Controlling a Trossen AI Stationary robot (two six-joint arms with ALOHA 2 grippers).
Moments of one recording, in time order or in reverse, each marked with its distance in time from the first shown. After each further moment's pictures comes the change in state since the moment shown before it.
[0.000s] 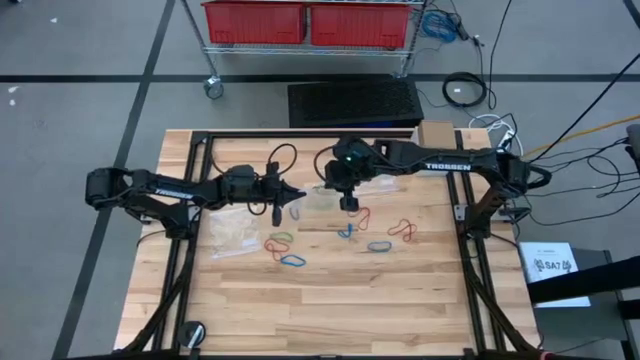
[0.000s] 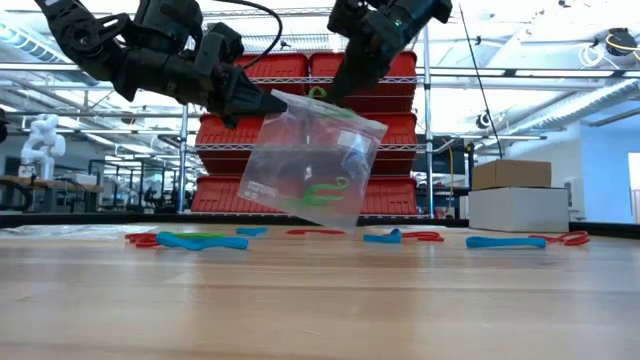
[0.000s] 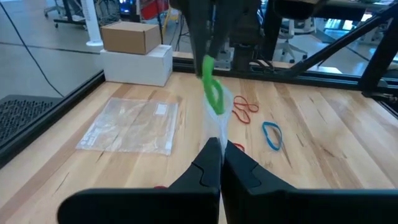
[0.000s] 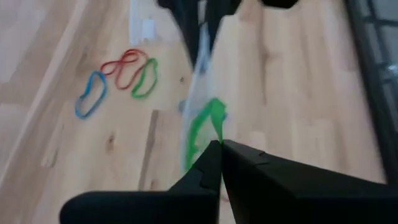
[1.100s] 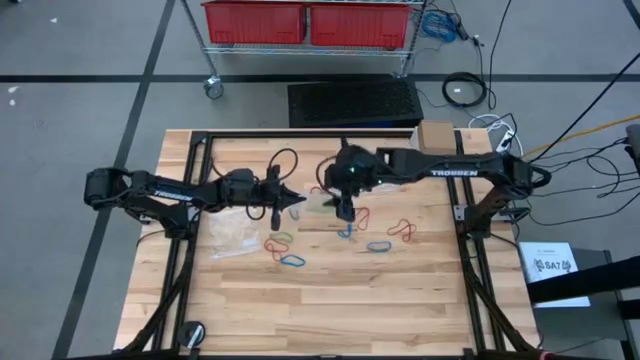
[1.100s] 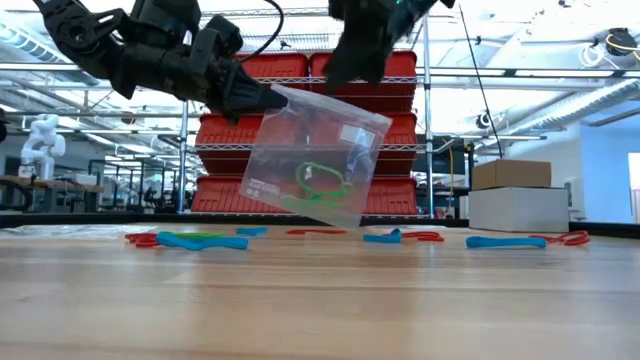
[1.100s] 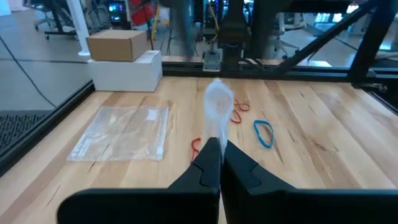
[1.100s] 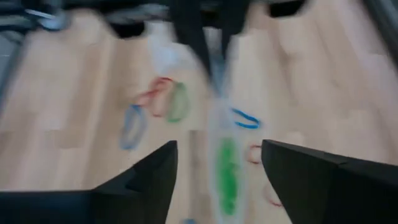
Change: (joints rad) left arm -0.036 0.000 0.000 0.007 -0.002 0.052; right arm 0.090 -0.038 0.000 0.018 0.009 0.287
